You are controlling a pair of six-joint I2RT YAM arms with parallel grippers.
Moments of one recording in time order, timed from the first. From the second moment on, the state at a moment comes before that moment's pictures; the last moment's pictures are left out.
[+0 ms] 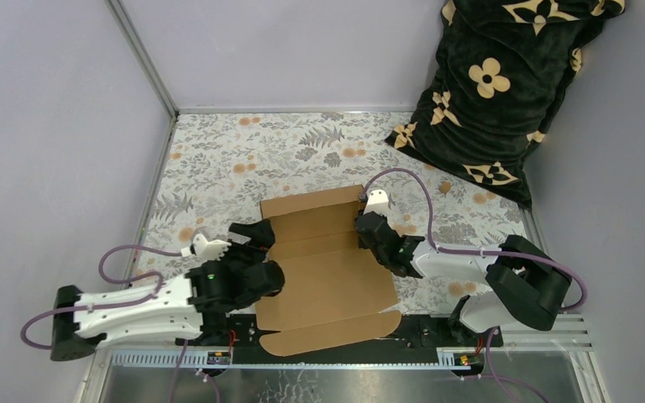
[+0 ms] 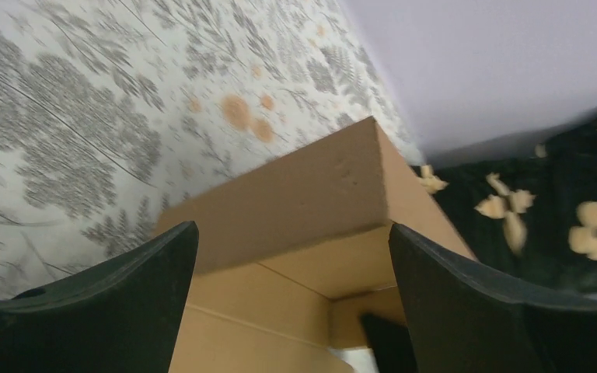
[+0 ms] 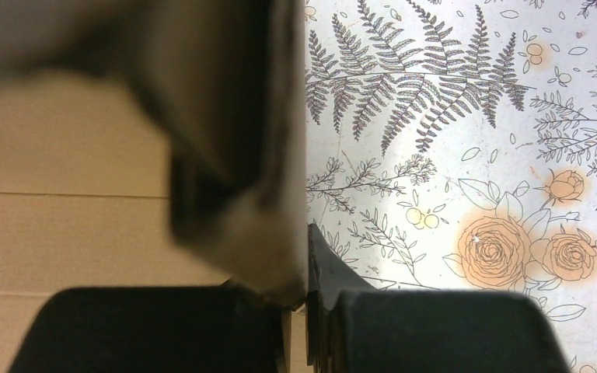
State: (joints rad) left arm -1.27 0.83 0.59 -0.98 -1.27 -2.04; right arm 0.93 1.43 0.59 0.15 0.53 0.48
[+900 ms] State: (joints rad) left arm -1.14 0.74 0.66 -0.33 -1.08 -0.86; right arm 0.88 1.48 0.71 -0.02 0.56 0.47
